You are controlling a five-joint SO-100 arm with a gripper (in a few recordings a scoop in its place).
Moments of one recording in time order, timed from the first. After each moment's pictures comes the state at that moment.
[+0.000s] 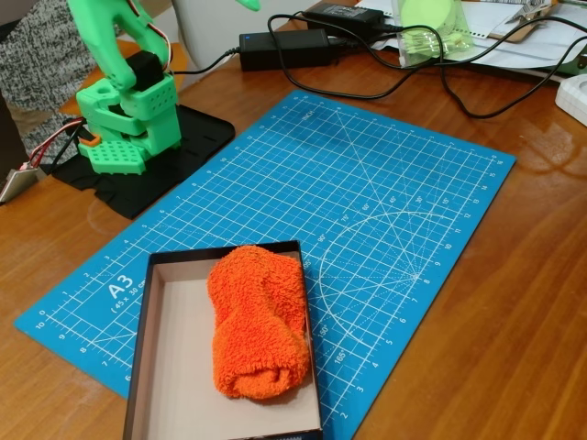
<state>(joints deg) -1.6 133.2 84.5 92.7 -1.9</state>
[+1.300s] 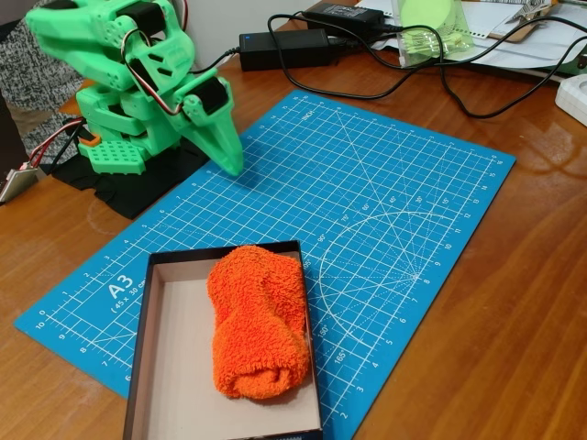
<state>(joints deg) 1.6 189.8 175.0 64.2 3.3</state>
